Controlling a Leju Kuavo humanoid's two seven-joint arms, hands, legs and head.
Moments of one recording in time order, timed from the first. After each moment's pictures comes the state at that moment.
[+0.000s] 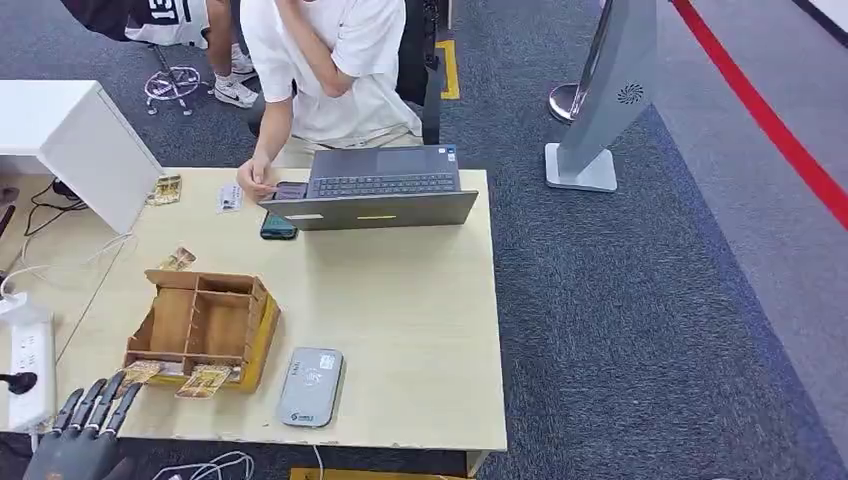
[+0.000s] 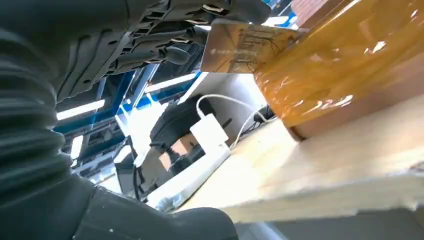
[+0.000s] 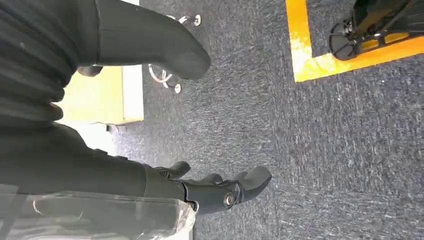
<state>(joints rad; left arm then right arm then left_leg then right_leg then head) 0.34 0.16 0.43 -1.35 -1.57 0.53 -0.41 0.32 0.34 -0.47 -0.96 0.74 0.00 0.37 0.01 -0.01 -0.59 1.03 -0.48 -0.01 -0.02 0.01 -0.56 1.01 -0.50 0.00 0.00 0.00</state>
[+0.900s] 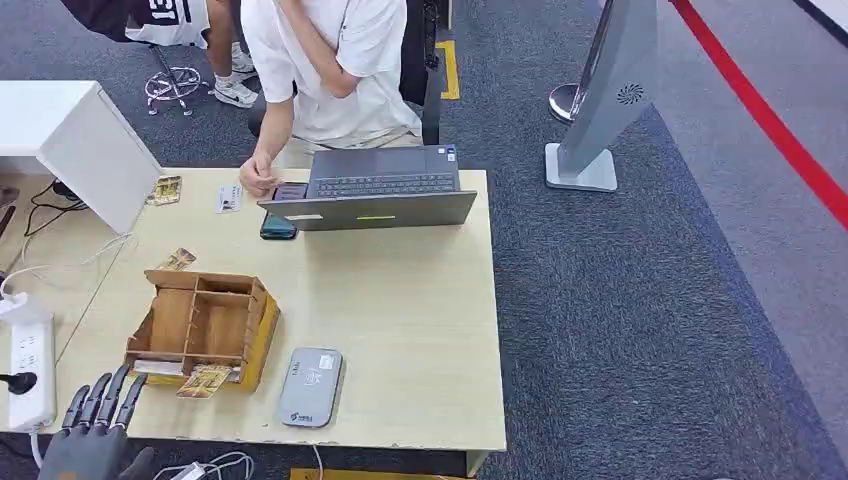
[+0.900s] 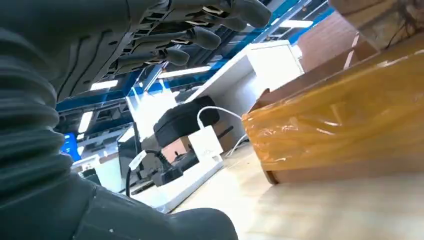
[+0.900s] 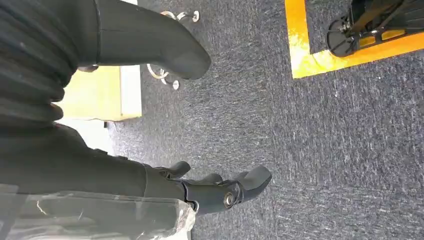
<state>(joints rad) 0.28 -0.04 0.55 -1.44 -1.56 0.54 -0.55 0.33 0.34 -0.47 -0.98 0.74 0.01 0.37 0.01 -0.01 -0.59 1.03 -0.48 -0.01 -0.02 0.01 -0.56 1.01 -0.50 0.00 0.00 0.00</state>
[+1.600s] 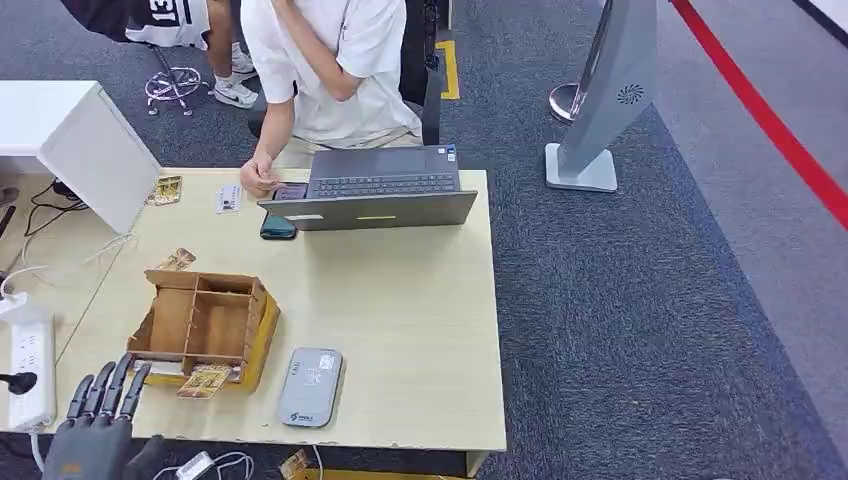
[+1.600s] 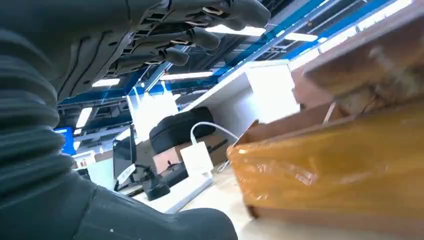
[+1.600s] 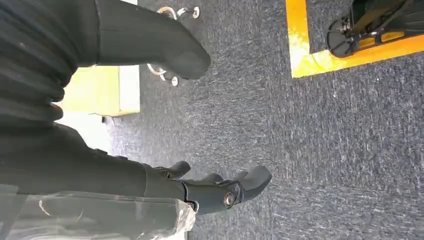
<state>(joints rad) 0.28 -0.05 0.49 -1.48 -1.52 0.54 -0.52 0.33 0.34 -0.47 -0.98 0.77 0.01 0.35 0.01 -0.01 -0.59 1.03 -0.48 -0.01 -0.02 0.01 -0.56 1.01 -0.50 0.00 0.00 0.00</state>
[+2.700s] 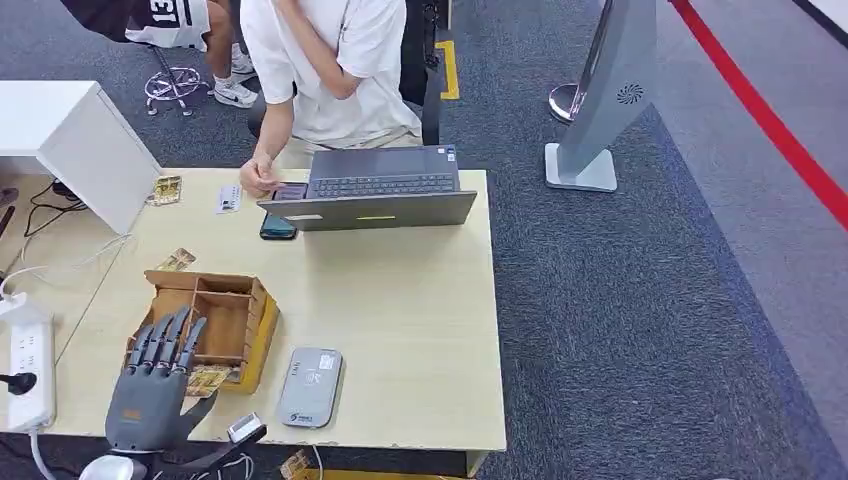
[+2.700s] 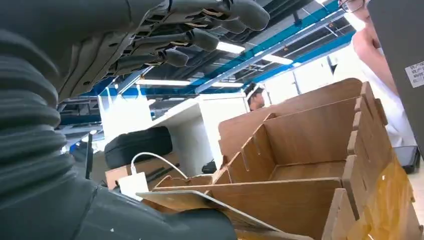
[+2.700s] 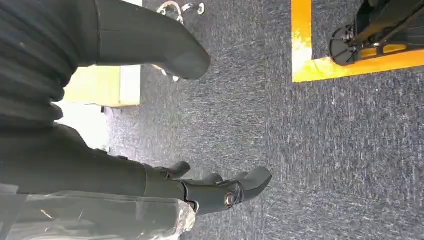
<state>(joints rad) 0.22 0.06 0.14 -1.53 -1.52 0.48 -0.27 0.34 0.34 -0.43 -0.99 0.78 0.04 0.35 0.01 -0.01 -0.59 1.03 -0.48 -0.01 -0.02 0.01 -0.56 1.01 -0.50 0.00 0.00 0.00</state>
